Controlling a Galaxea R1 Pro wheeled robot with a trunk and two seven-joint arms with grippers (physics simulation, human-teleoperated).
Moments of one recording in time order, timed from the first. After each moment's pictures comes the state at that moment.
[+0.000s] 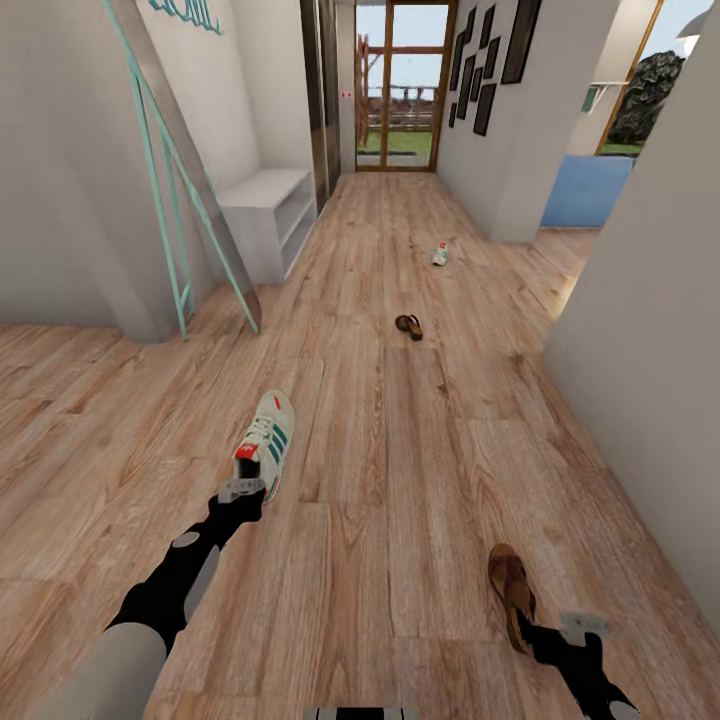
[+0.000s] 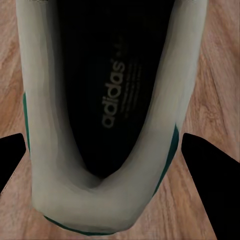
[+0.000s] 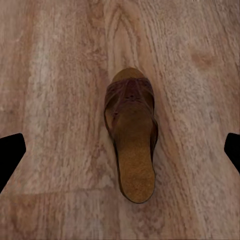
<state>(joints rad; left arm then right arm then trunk) -0.64 0.03 0.08 -0.67 0.04 0.01 -0.16 -0.23 -0.09 -0.29 -0.74 0.06 -0.17 0.14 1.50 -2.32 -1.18</state>
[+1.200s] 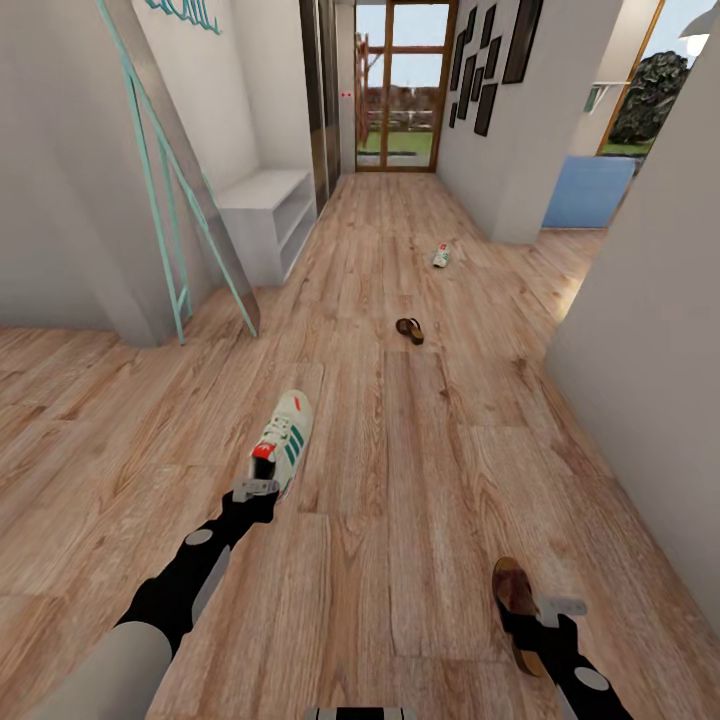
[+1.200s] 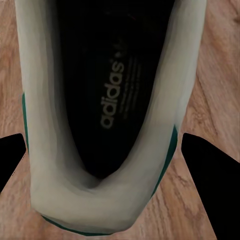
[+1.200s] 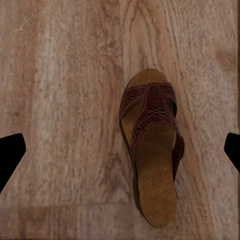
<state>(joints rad) -0.64 0.03 -0.03 -0.69 0.04 0.02 -0.16 -0.33 -0.09 -0.19 -0.63 0.06 -0.09 0.06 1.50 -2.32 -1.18</state>
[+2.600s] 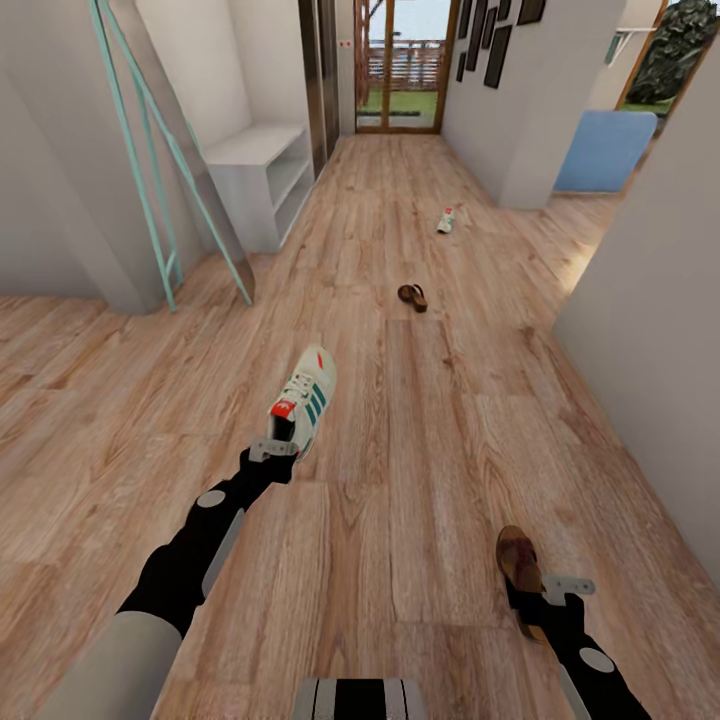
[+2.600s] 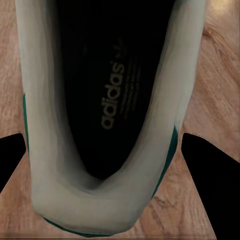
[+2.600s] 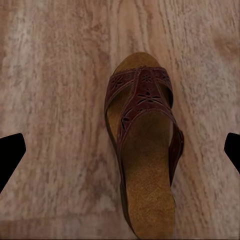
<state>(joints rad) -0.63 0.00 -0.11 -1.01 0.04 0.19 -0.17 -0.33 -0.10 -0.19 -0.72 0.06 -0.08 0.04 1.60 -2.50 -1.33</state>
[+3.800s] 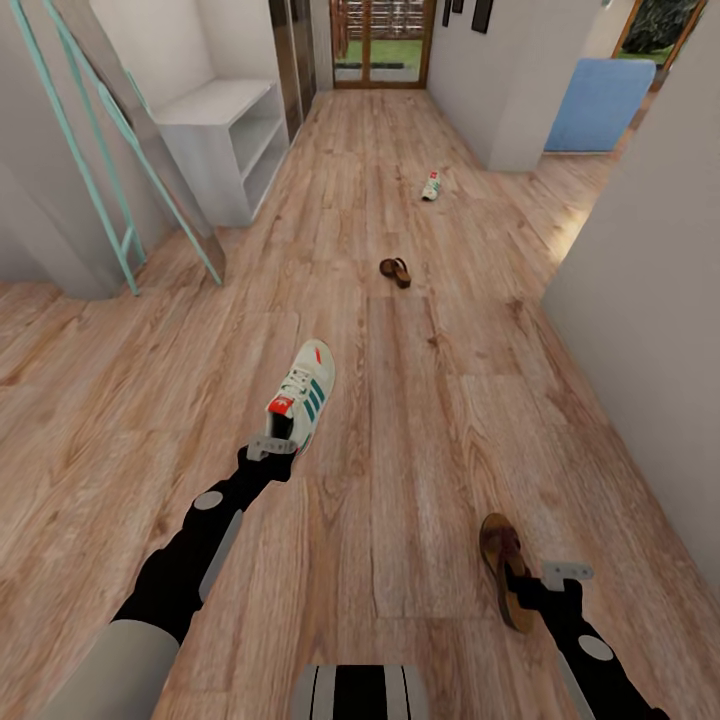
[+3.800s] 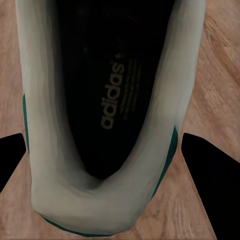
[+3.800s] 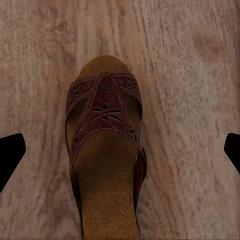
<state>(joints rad) -0.61 0.00 -0.11 -1.07 0.04 0.19 -0.16 -0.33 -0.10 -0.18 -0.79 0.06 -0.08 0.03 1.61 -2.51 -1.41</state>
